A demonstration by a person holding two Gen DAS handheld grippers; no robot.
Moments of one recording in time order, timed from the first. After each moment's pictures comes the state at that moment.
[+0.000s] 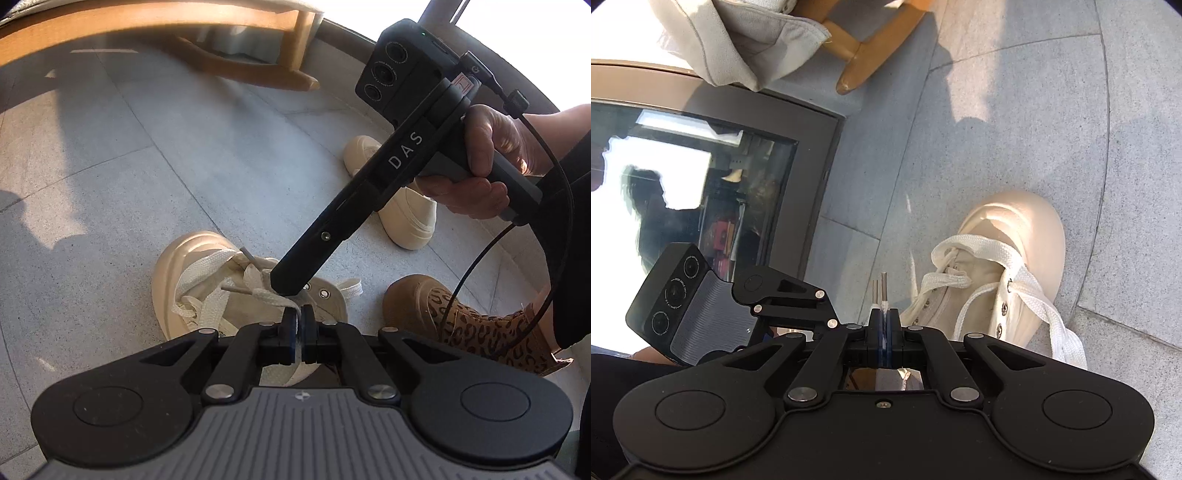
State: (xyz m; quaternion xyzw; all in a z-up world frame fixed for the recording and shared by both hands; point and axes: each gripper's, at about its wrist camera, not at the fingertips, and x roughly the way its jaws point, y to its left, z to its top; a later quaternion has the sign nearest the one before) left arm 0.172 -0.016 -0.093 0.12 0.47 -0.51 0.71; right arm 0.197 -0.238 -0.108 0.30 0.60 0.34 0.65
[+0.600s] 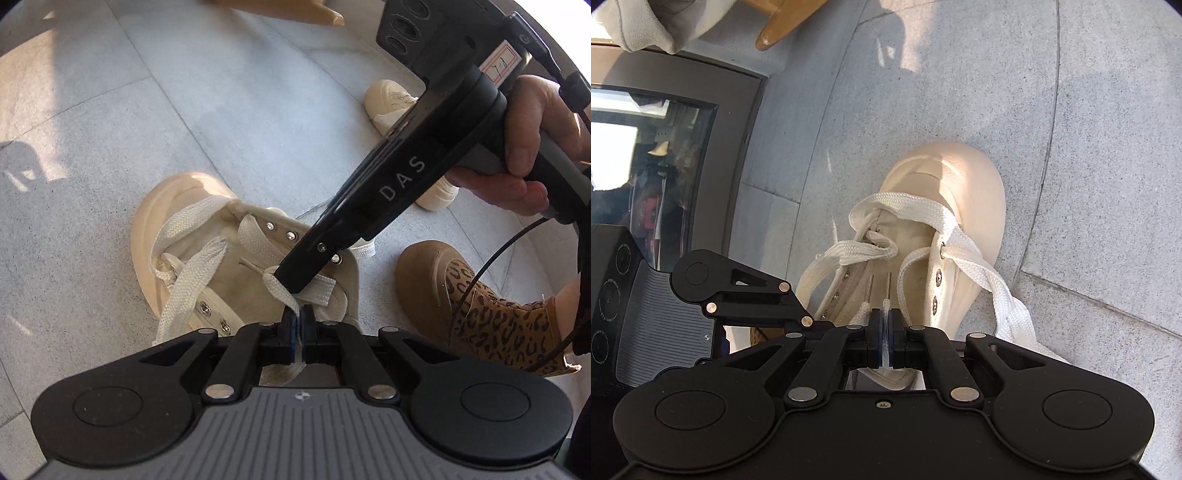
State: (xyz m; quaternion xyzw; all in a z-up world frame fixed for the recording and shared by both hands) left arm 0.193 -0.025 -0.125 0.08 0.58 -0.46 0.67; right arm 0.189 -0.231 -0.127 0.22 0.67 0.26 0.66
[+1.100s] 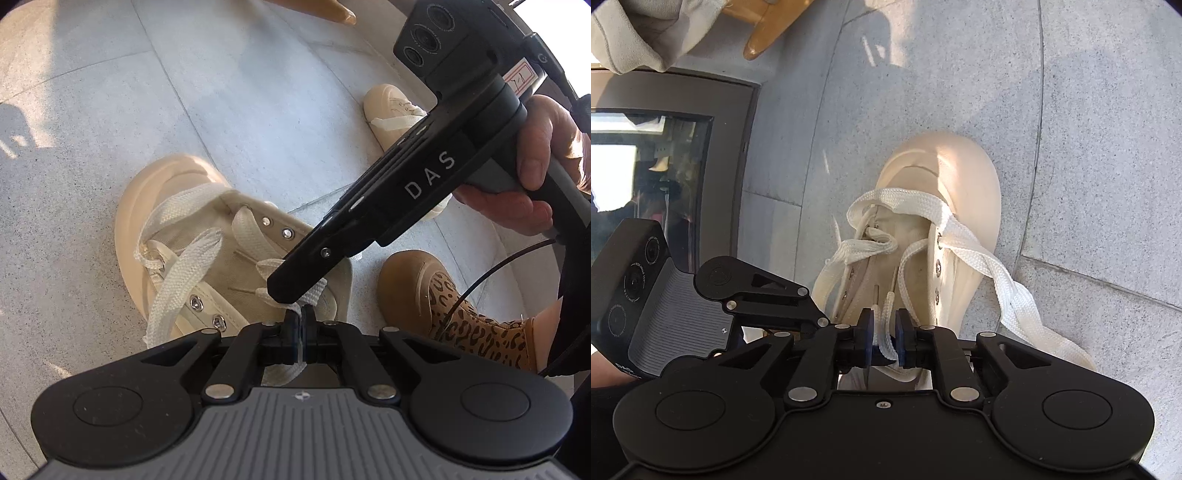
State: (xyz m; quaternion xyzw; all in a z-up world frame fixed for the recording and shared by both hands) left arm 0.196 -0.023 -0.130 0.09 0.59 -0.48 0.65; right arm 0.198 -0.232 -0.131 0.25 0.69 0.25 0.63
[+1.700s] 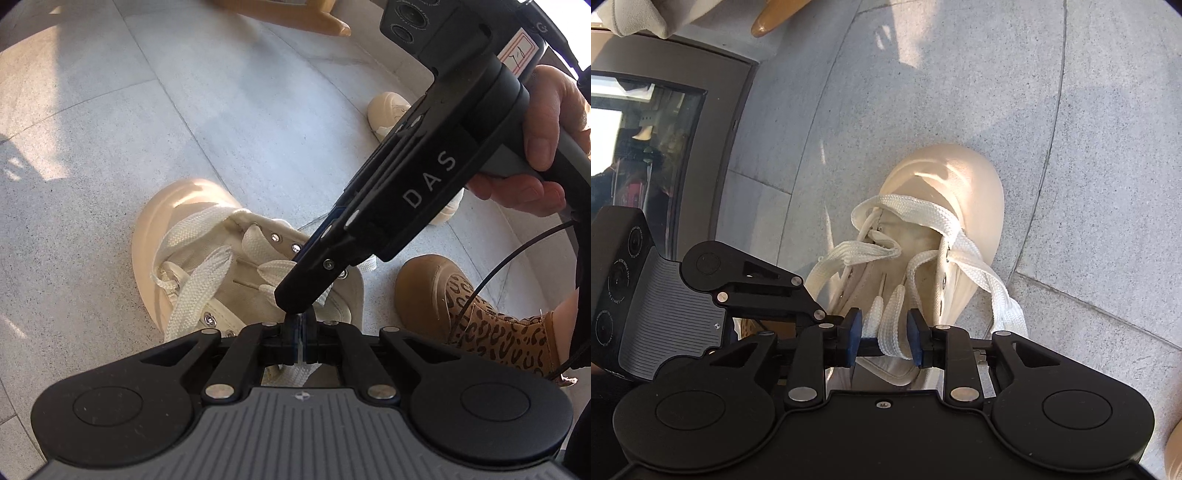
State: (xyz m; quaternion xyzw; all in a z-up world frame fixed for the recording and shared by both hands) left arm 0.187 -0.023 -0.124 0.10 0.55 -0.46 0.69; right arm 0.203 -0.215 -0.110 0.18 0.70 0.26 0.65
